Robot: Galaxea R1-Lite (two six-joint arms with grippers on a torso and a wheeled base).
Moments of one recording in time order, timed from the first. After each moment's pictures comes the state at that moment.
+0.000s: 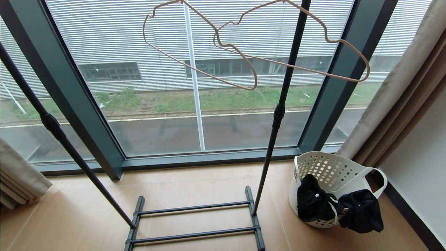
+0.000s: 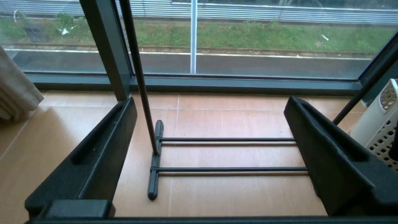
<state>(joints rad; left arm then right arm) -0.01 0.00 -0.02 0.05 0.10 -0.02 0.00 0.00 0.00 0.00 -0.03 0.03</state>
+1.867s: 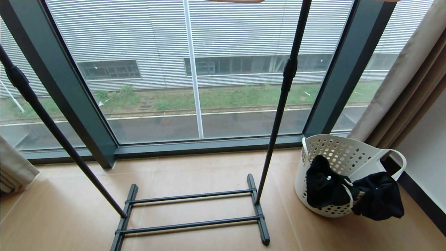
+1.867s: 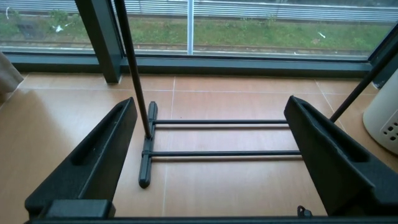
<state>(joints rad) -0.01 0.00 -0.02 0.05 0.08 -0.03 0.00 0.00 0.00 0.00 -0.03 0.01</state>
